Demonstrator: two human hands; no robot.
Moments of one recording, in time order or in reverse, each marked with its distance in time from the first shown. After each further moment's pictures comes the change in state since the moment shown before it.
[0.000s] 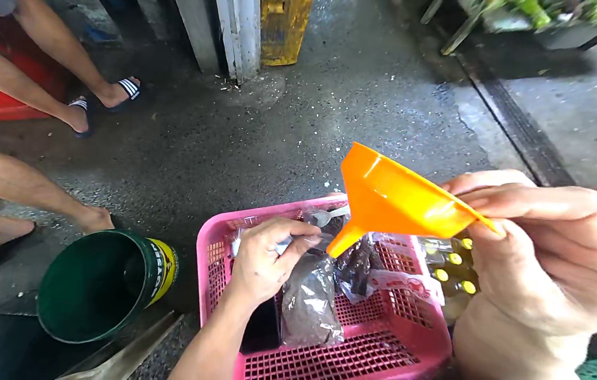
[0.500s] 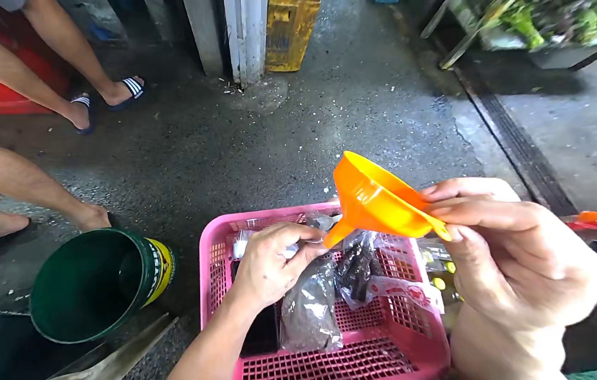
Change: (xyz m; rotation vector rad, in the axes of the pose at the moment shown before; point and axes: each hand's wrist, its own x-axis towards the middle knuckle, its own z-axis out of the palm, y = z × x) left_hand -0.002 0.001 0.001 0.070 -0.025 0.011; right_hand -0.001 0.003 0.006 -0.164 -0.107 -0.027
